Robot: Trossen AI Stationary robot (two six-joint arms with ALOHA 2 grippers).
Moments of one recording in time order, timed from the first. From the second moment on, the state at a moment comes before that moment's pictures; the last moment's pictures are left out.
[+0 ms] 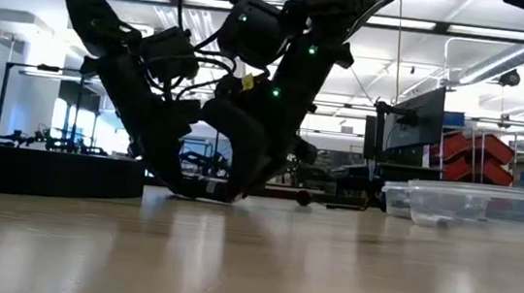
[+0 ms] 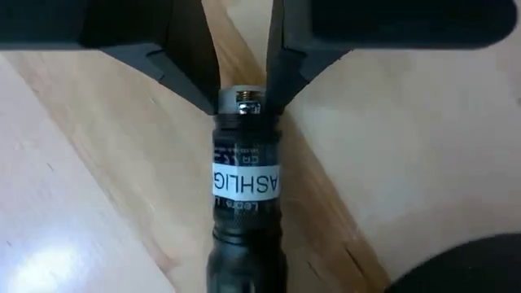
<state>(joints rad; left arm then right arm) 0.28 1.55 0.62 0.01 -0.08 -0.19 -0.01 2.14 1.54 -0.49 0.18 0.51</state>
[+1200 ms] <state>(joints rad) 0.23 1.55 0.62 0.00 -0.04 -0.22 0.03 2.14 1.54 -0.44 0.14 0.36</state>
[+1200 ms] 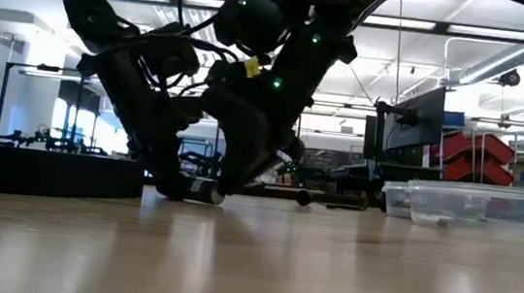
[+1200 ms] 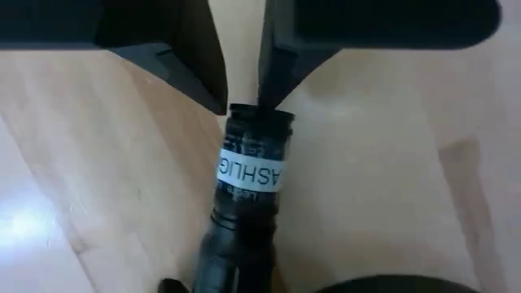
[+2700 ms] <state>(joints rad) -0.20 1.73 0.77 0.04 -0.16 -0.04 0.44 1.94 1.54 -0.69 0.34 0.62</state>
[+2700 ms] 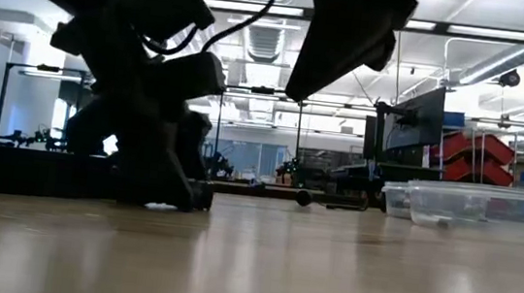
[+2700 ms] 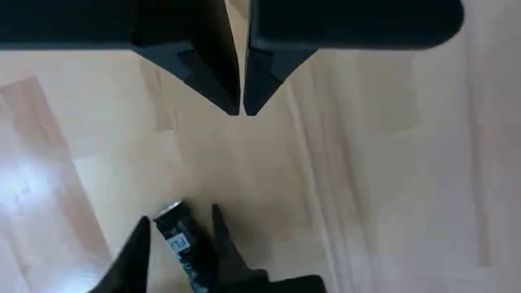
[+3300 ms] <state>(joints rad) -0.20 1.72 0.80 -0.07 -0.18 -0.32 0.41 1.72 1.54 -0.93 0.62 0.57</state>
